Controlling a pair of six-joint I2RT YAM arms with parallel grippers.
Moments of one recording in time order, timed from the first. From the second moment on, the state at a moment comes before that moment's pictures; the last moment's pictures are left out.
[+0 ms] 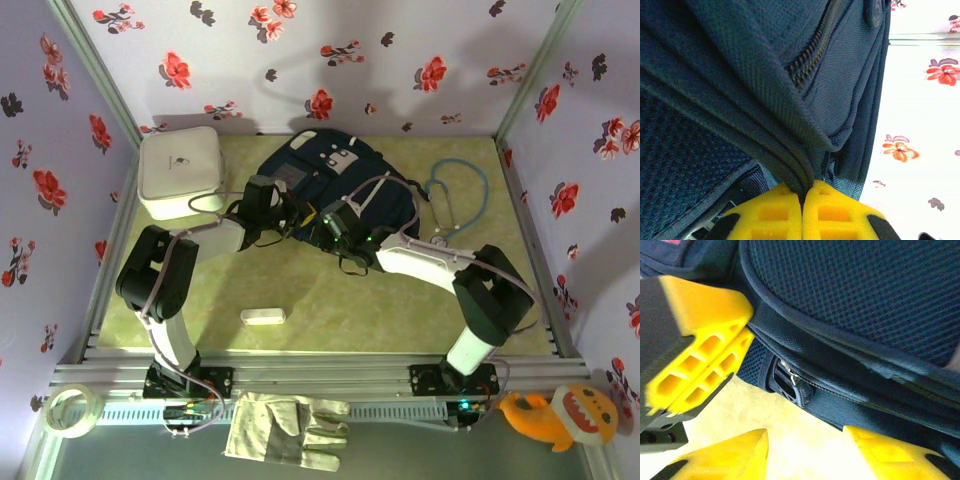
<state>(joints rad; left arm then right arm) -0.50 1.80 1.02 0.22 0.49 -1.22 0.81 1.66 1.05 -0.20 0.11 0.94</state>
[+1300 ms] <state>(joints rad) -0.49 1.80 1.02 0.22 0.49 -1.19 0.81 1.84 1.19 -0.25 0.24 0.81</state>
